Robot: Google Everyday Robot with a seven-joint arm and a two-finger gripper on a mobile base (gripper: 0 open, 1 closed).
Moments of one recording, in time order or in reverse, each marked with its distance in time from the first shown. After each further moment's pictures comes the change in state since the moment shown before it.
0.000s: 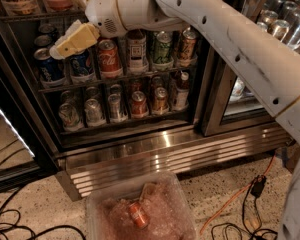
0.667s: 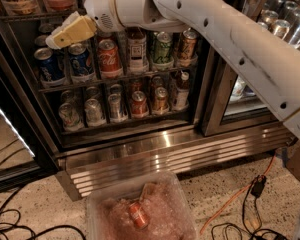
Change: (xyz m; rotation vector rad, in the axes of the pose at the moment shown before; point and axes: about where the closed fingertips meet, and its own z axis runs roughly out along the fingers) arm -0.011 -0.024 -0.001 0.145 -0.019 -0.013
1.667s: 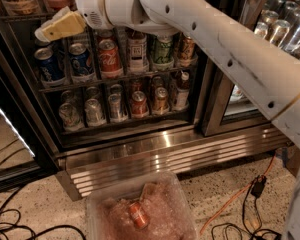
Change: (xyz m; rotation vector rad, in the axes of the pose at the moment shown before) arm -0.009 -0.016 0.021 0.085 -0.045 -0.007
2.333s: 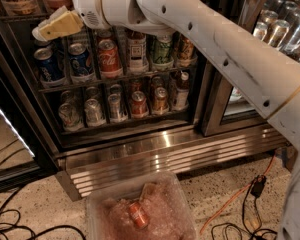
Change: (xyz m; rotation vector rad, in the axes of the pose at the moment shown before) arm -0.001 -0.001 0.007 0.000 -0.009 -0.002
